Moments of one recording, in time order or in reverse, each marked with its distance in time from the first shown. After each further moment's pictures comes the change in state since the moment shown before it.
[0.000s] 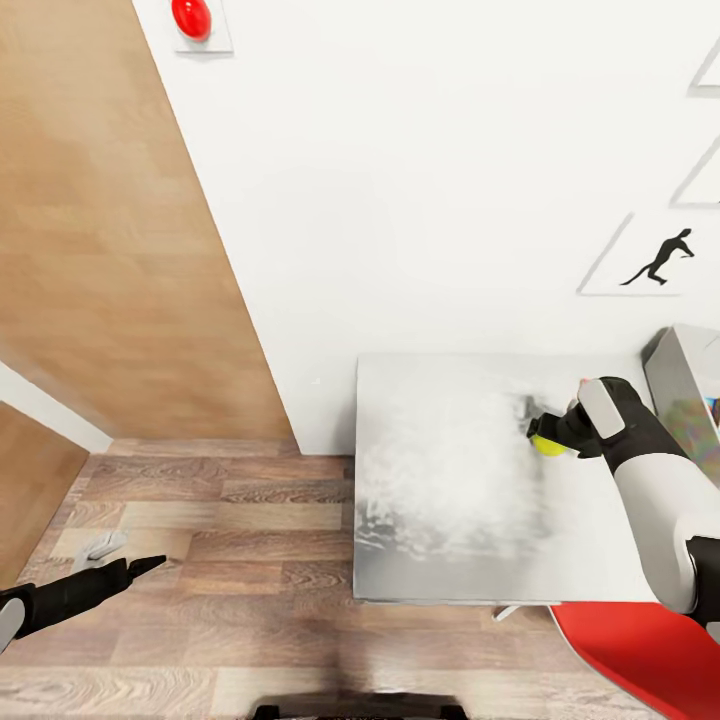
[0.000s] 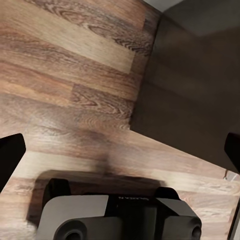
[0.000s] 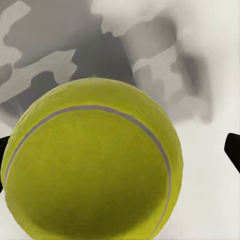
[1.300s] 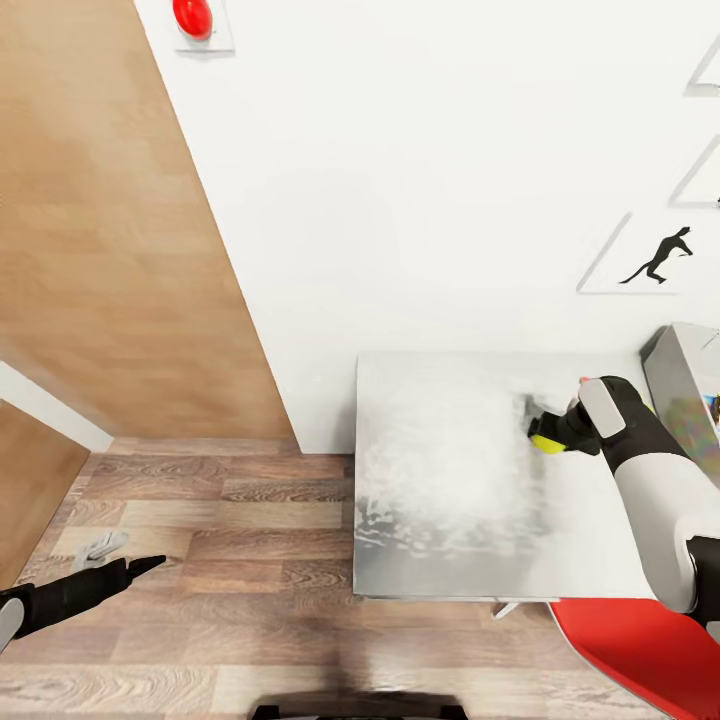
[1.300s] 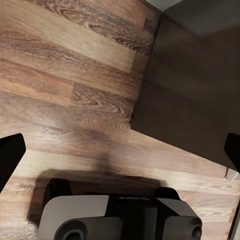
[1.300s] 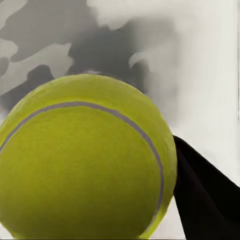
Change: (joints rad) left arm 0.000 0.002 0.000 0.000 0.000 0.000 -0.001; right arm -0.001 0.000 -0.002 -0.002 0.001 0.000 0.003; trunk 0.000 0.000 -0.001
